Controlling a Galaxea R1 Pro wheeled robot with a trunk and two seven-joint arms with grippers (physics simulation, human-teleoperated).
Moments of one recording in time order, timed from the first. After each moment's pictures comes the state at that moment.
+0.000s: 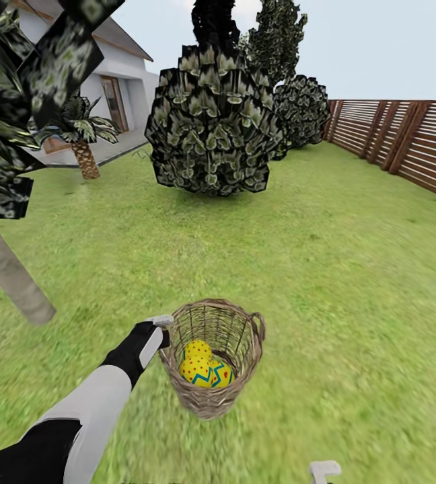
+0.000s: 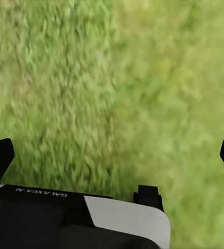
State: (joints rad) left arm -0.89 -0.12 0.04 -0.47 0.20 0.57 0.39; right arm -0.47 -0.05 -0.16 0.01 0.15 -0.18 0.22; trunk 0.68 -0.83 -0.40
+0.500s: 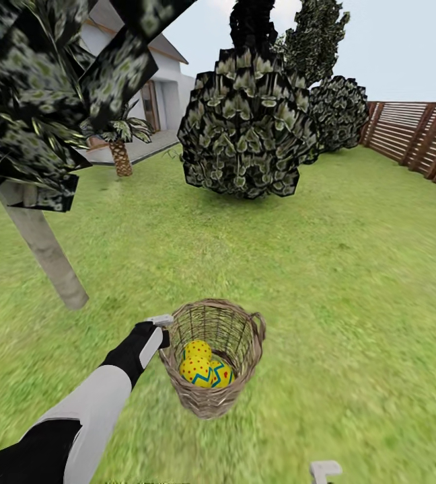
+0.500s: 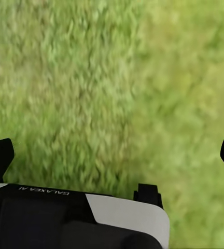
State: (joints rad) left arm -0.89 -0.12 0.04 -0.47 0.20 0.57 0.39; right arm -0.47 -0.05 -0.16 0.01 0.14 -0.18 0.22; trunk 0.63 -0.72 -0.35
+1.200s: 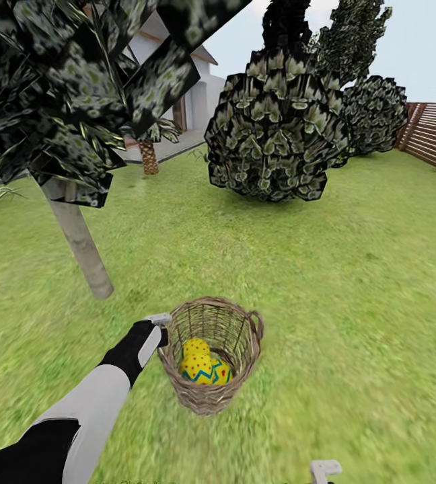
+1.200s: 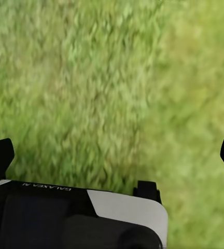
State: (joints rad) left arm -0.89 -0.12 0.04 -0.48 0.20 0.57 0.39; right arm -0.47 -0.05 -0.16 0.01 0.15 -0.18 0.22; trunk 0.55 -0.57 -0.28
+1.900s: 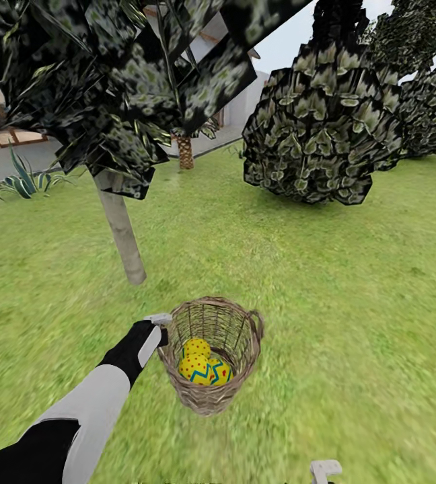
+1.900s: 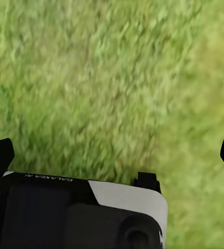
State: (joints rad) left arm -0.89 -0.12 0.04 -0.48 0.20 0.57 0.39; right arm -0.47 -0.05 -0.16 0.01 0.15 -0.18 0.22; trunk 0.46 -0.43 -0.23
